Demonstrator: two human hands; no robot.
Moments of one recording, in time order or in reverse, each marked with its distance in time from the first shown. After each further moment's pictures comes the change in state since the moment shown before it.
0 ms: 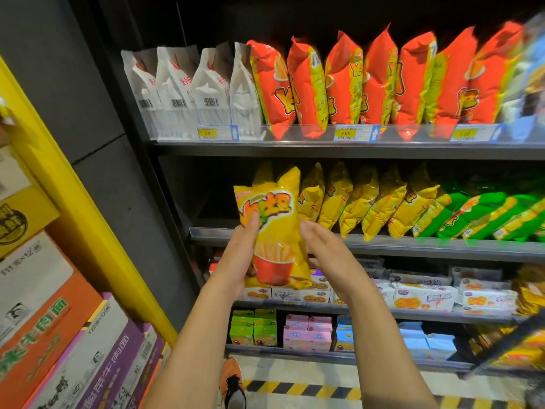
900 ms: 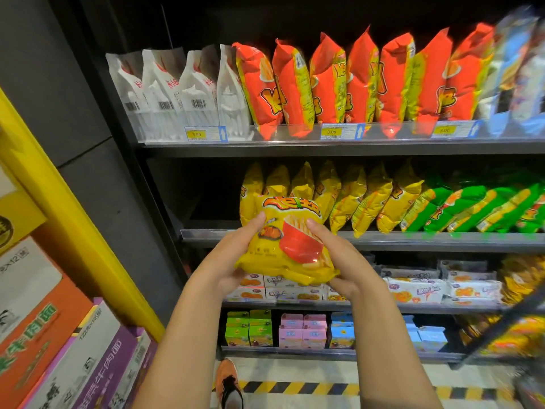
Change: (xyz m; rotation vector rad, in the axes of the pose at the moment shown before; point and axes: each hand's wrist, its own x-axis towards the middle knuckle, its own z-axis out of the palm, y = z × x) left_hand -0.029 0.033 0.016 0.011 -0.142 -0.081; right_hand -0.024 -0.019 -0.017 0.347 0.068 0.258
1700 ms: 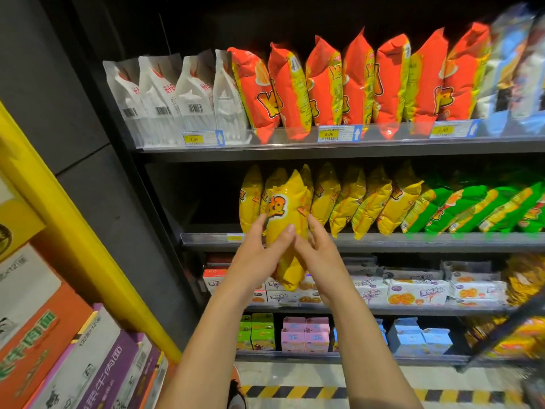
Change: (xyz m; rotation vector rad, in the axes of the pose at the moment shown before) left_hand 0.011 -0.022 0.026 0.330 0.114 0.255; right_hand 0.021 0.027 0.016 -0.240 0.133 -0.350
